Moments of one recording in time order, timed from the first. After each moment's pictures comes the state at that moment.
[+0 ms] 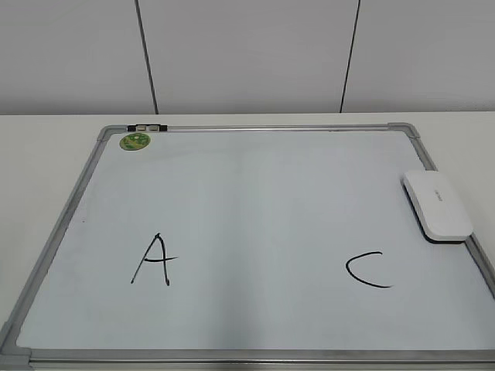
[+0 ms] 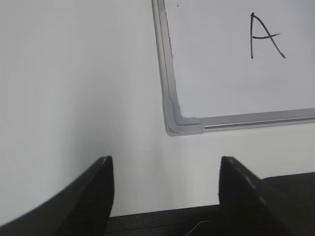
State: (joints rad) left arm -0.09 0.34 -0.51 -0.04 1.10 -0.03; right arm 0.01 0.24 -0.50 0.03 1.14 -0.07
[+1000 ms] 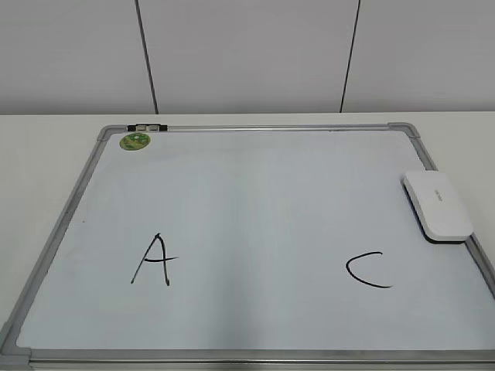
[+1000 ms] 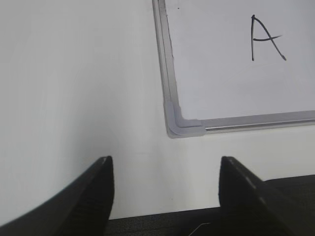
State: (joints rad) left arm -0.09 0.34 -0.51 -0.04 1.09 -0.03; right arm 0.01 0.24 -0.50 0.03 1.13 -0.07
